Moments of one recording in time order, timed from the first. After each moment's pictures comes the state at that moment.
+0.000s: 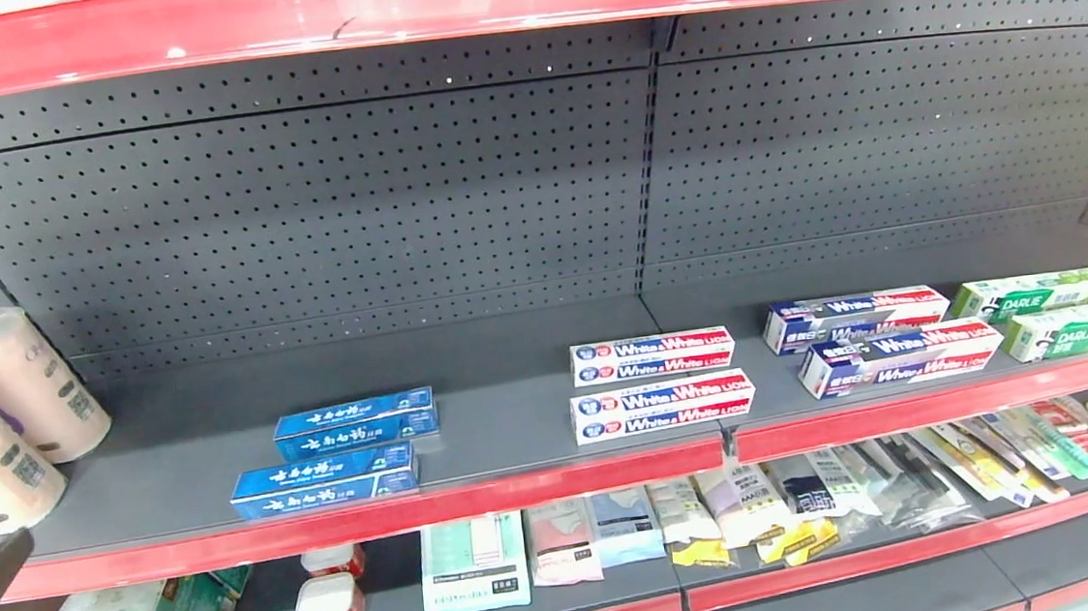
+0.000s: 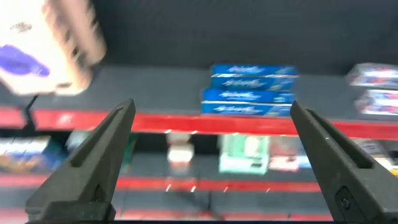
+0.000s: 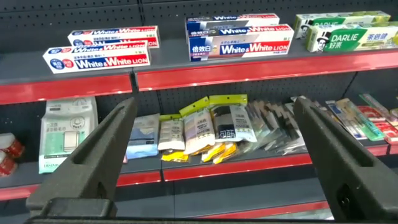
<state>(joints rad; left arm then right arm) 0.01 0.70 -0.43 0.01 0.13 -0.10 0.00 0.00 0.00 0.00 -0.01 0.00</state>
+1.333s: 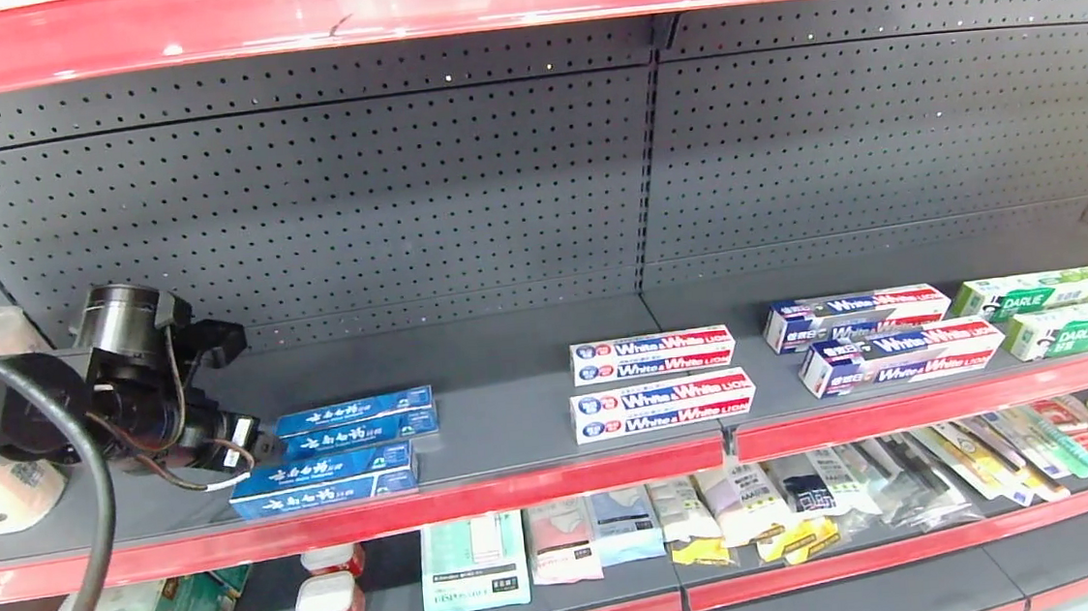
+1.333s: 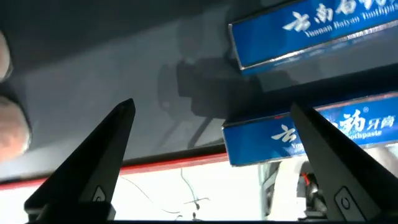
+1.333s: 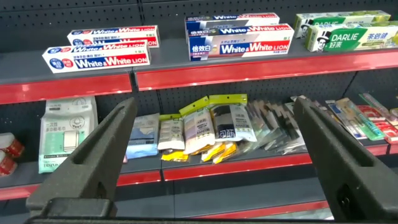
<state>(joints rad) 0.02 1.84 -0.96 0.00 0.09 0.26 0.00 0.00 0.00 0.00 -0.01 0.00</state>
